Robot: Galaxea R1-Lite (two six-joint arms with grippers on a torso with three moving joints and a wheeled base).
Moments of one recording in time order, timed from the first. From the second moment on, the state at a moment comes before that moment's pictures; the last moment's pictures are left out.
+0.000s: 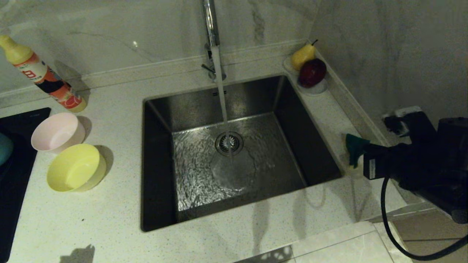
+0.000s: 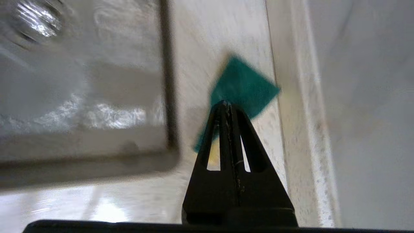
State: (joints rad) left arm -0.03 0.00 0.00 -0.12 0.01 0.01; right arm 0.35 1.48 -0.63 -0.69 -0.36 -0.10
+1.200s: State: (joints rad) left arm -0.03 0.00 0.00 -0.12 0.01 0.01; right arm 0.25 0.50 -0.10 -0.44 0.04 -0.25
